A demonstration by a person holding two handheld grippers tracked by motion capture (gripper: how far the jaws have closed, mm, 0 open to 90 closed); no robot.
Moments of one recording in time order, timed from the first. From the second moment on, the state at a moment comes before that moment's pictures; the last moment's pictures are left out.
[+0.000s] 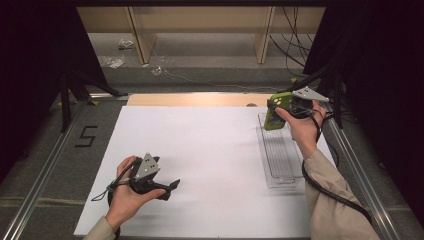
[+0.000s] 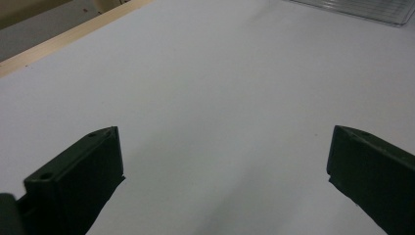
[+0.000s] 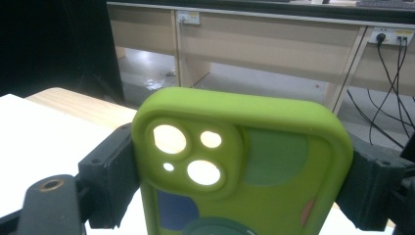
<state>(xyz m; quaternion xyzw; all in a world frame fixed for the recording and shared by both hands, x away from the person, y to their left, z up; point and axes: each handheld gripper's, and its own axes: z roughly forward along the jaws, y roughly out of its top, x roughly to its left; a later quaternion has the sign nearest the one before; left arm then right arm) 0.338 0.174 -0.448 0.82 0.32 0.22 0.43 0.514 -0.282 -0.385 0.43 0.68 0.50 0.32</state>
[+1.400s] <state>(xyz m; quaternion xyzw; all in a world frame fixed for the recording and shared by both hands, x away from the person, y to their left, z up) 0.339 0.173 -0.448 0.82 0.32 0.21 0.43 0.535 -0.277 -0.396 0.45 0.69 0.47 0.32</state>
